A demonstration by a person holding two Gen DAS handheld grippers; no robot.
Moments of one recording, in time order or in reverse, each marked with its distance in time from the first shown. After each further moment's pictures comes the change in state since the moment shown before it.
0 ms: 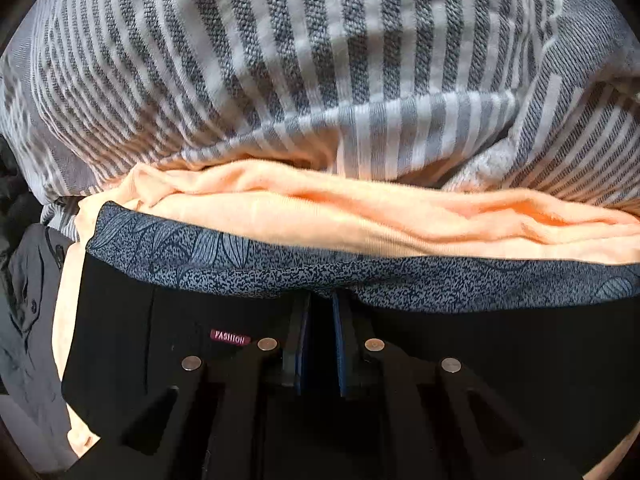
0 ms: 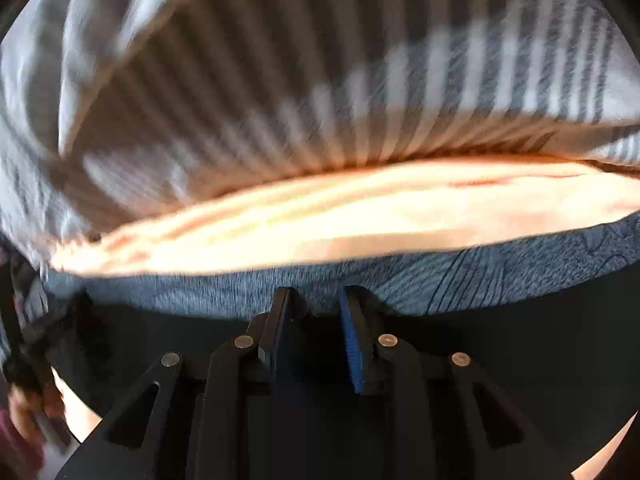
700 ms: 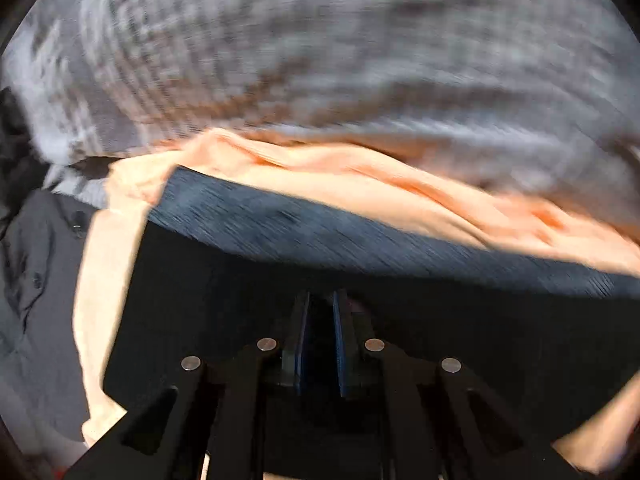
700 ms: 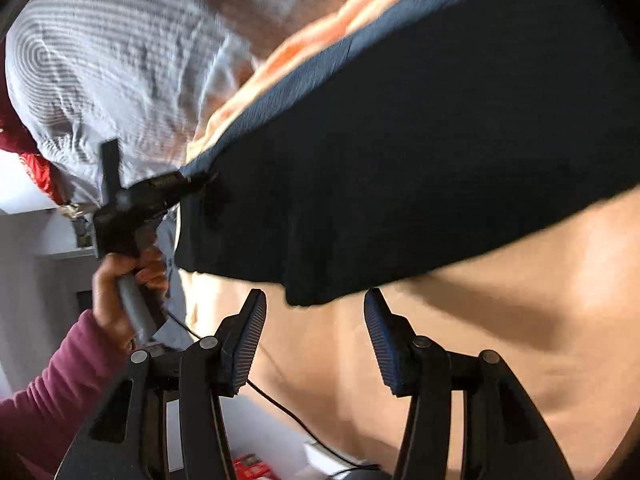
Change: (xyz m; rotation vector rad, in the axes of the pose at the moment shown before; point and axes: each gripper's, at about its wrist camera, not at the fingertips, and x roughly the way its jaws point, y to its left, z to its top) left arm -0.039 0.101 0.009 -0.030 0.068 -0.100; right arm -0.003 0.108 -0.168 0.169 0.271 0.514
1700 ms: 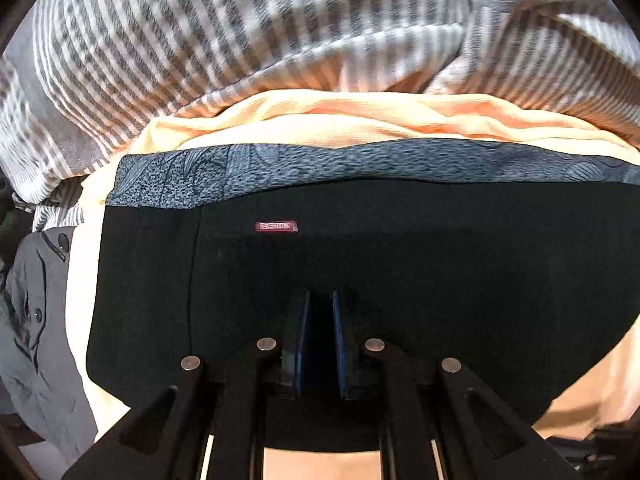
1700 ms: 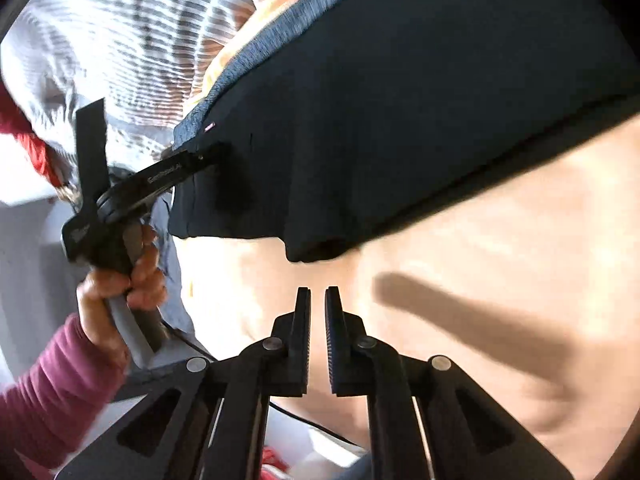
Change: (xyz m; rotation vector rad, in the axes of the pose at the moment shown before) left arm 0.019 0.001 -0.038 0.199 0.004 0.029; right arm 0.037 0.012 -0.019 -0.025 0.050 -0.014
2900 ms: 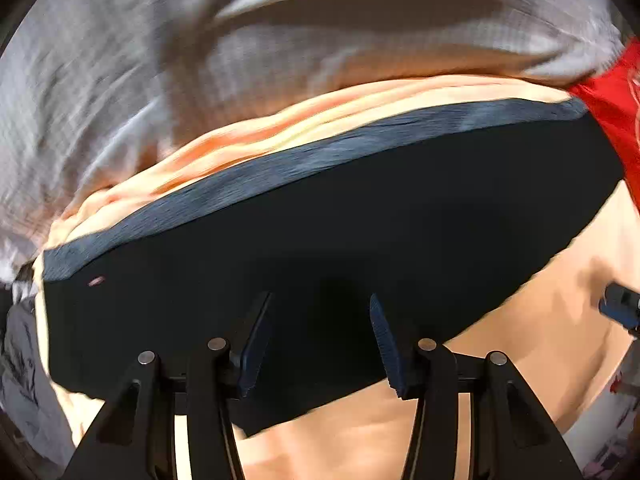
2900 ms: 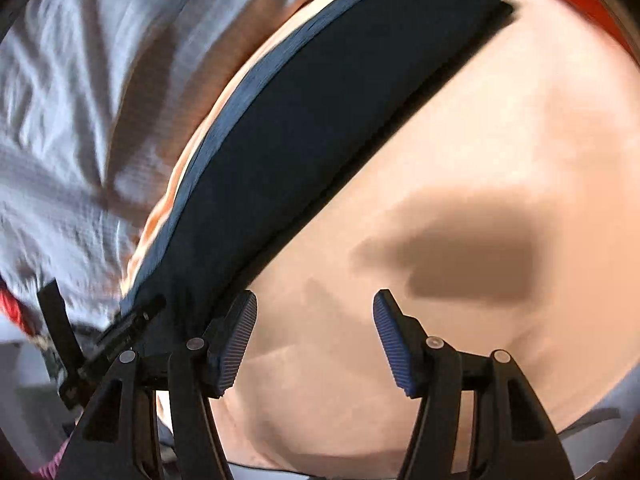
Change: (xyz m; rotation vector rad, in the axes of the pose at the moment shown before) left arm -0.074 -0.241 0.003 0.243 -0.012 -0.107; right arm -0.212 -0.160 -0.004 0.370 -0.418 -0.213
